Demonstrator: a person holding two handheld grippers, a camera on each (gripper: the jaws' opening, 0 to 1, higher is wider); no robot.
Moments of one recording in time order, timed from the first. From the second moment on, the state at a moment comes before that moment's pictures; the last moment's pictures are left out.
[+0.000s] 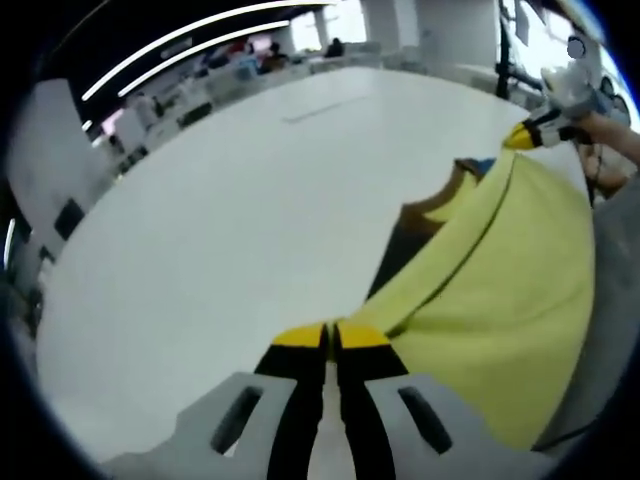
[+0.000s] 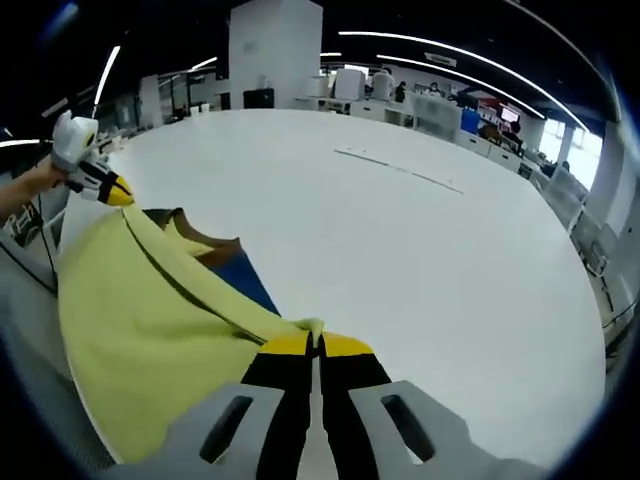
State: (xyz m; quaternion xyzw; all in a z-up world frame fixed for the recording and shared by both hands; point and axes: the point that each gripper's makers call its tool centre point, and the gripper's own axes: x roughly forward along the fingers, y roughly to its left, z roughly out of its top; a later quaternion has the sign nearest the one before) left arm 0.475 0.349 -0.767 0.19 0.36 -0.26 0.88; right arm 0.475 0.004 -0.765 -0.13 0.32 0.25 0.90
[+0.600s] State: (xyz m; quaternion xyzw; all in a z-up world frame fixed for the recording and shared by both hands) left arm 0.475 0.349 -0.771 0.20 0.35 -0.26 0.88; right arm 0.474 0.006 -0.773 -0.13 0.32 0.24 0.90
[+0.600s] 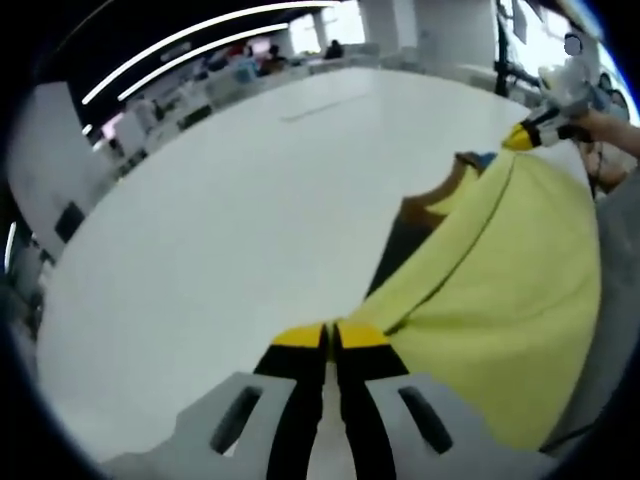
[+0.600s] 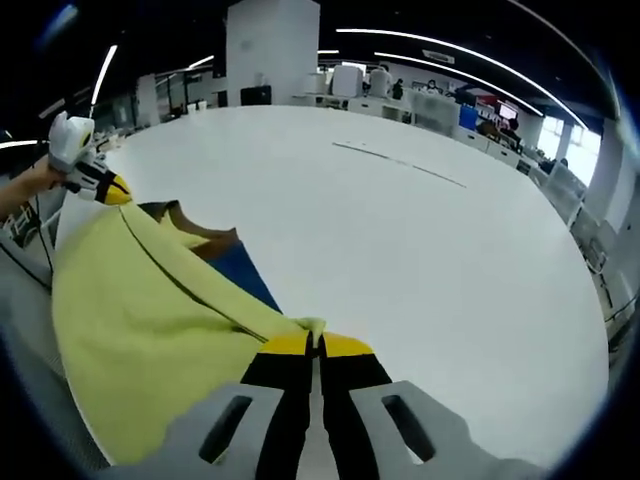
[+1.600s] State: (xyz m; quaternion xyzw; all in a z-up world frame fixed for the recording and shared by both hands) left arm 0.472 0.349 -0.728 0.13 0.32 -0.26 0.90; right arm 0.475 0.006 -0.744 -0.08 0.30 0.23 0.92
